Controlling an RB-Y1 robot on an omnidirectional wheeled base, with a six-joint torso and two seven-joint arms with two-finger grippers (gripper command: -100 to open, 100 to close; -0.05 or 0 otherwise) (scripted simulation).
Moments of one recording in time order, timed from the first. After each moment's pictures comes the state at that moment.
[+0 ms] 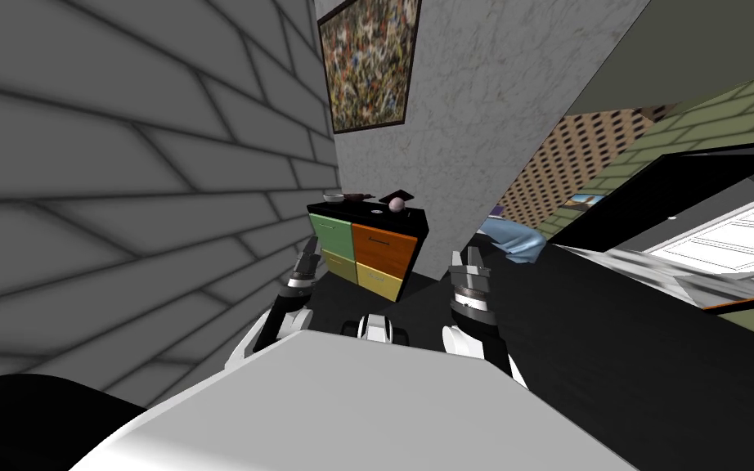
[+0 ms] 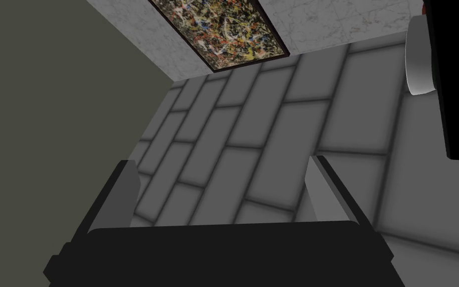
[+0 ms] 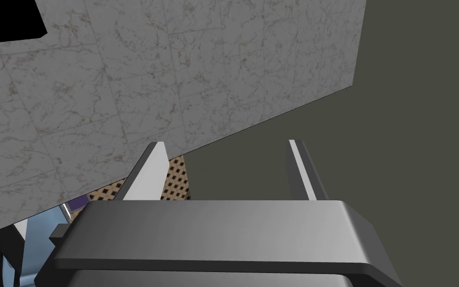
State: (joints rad) left arm 0.50 0.16 0.02 -2.14 0.00 -0.60 -0.24; right arm 0.52 -0.01 0.01 -2.25 0.02 -0.50 0.01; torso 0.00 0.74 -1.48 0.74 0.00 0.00
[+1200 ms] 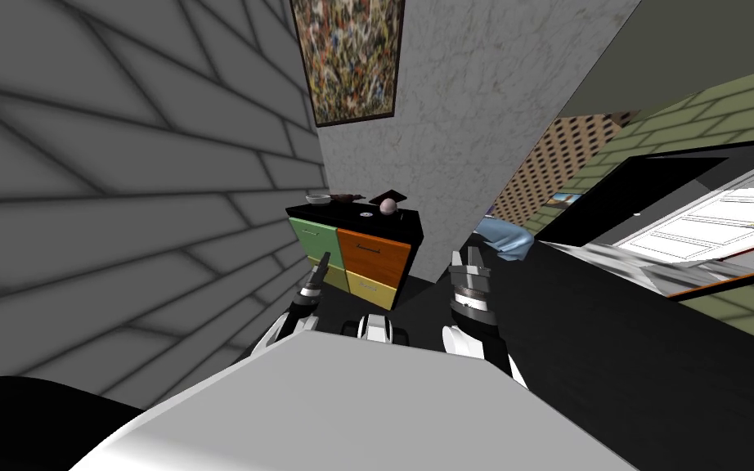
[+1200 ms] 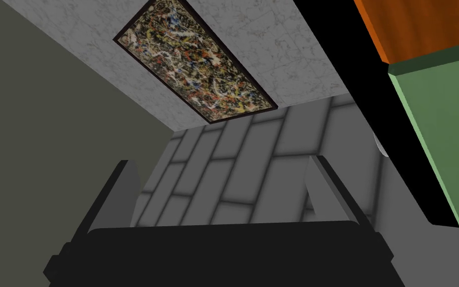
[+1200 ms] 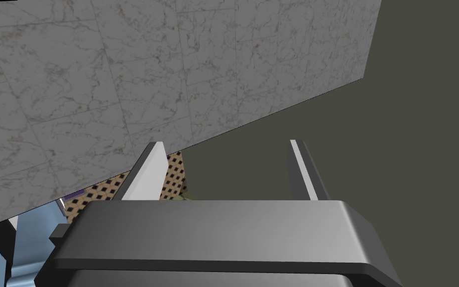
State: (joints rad) left arm 0.44 0.17 -0.01 -1.82 -0.07 -0.82 -0.33; right arm 0.52 -0.01 0.01 -2.25 0.02 -0.50 0.01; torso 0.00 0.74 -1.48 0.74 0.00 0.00
